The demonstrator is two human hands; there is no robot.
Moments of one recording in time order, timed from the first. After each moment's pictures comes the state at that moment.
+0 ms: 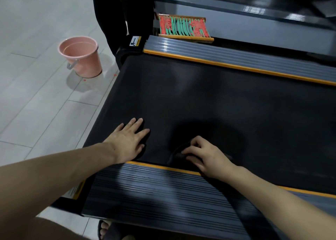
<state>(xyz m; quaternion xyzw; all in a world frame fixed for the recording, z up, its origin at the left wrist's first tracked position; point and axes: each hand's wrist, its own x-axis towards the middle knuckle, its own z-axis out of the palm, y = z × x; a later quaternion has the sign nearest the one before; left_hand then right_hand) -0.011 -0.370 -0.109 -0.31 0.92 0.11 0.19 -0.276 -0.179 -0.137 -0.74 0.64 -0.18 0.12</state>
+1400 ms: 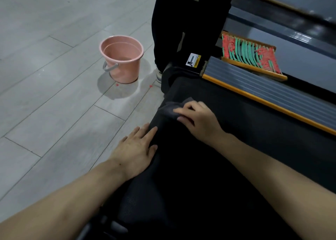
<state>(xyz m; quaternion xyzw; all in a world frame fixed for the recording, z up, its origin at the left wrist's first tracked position) 0.034 -0.535 -0.154 -0.49 0.82 0.29 0.02 -0.236 -0.560 -0.159 -0.79 0.58 -0.21 -0.02</state>
